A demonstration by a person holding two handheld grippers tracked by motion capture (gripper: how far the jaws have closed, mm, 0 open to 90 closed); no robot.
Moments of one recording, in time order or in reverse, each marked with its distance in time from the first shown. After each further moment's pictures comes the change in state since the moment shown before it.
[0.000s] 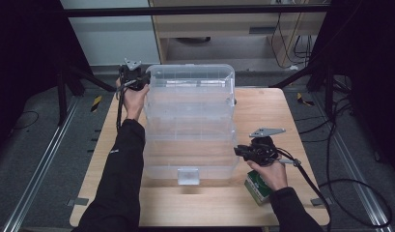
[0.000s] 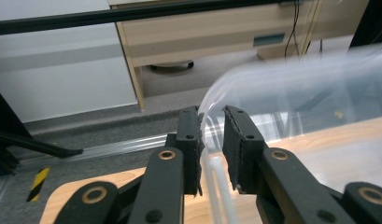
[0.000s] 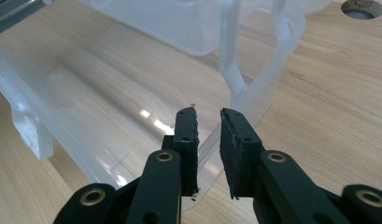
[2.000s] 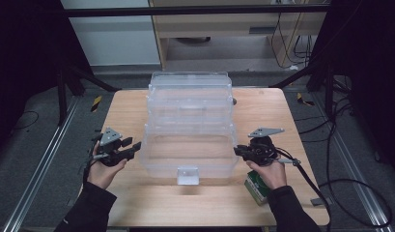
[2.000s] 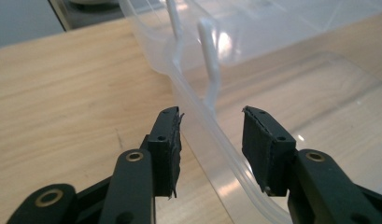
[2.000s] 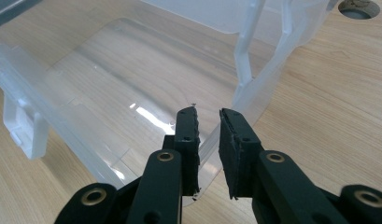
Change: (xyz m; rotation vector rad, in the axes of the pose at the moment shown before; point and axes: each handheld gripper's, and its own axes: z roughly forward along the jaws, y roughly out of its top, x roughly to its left) left arm -0.011 -0.140 -0.173 0.223 -0.284 0.093; right arm 0.003 0.002 0.000 0.014 -0.019 0.000
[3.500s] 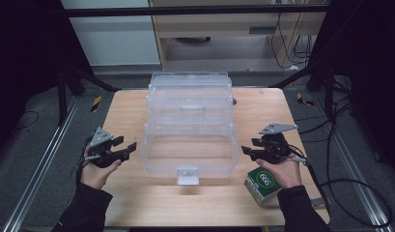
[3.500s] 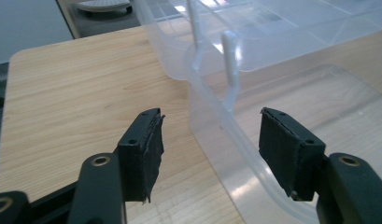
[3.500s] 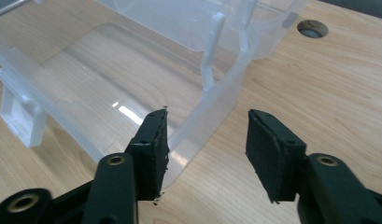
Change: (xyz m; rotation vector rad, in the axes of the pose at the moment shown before) left arm 0.019 -0.001 -0.018 -0.062 0.031 -0.042; right arm -0.007 0.011 -0.039 -0.001 -0.069 -0.053
